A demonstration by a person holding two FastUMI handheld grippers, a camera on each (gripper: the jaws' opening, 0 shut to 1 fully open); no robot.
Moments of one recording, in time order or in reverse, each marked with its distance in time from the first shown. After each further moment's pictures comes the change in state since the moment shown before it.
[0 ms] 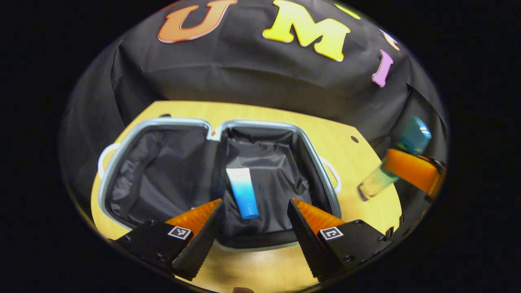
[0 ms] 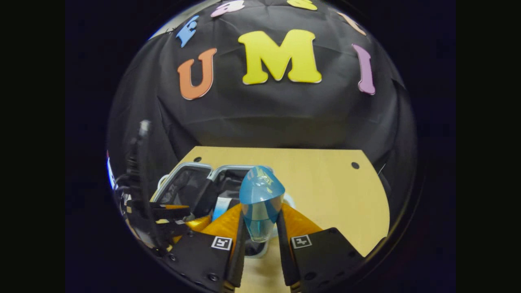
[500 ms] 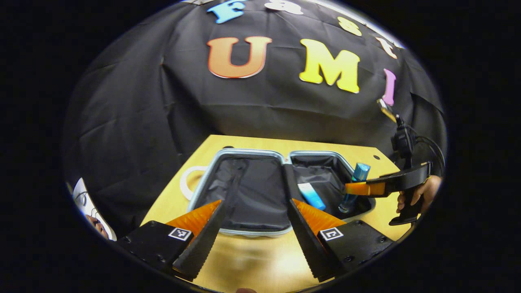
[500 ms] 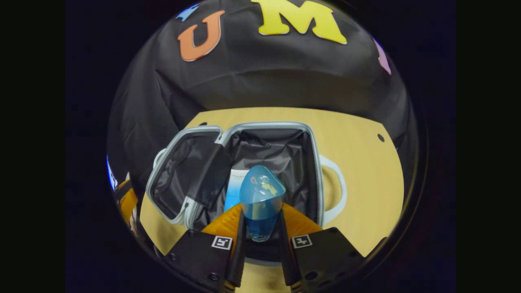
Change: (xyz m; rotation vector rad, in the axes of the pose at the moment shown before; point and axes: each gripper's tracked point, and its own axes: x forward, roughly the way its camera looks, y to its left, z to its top) left arm -0.093 0.150 -0.009 -0.047 -0.202 0.178; right arm 0.091 0.047 -0.079 0.019 0.242 0.000
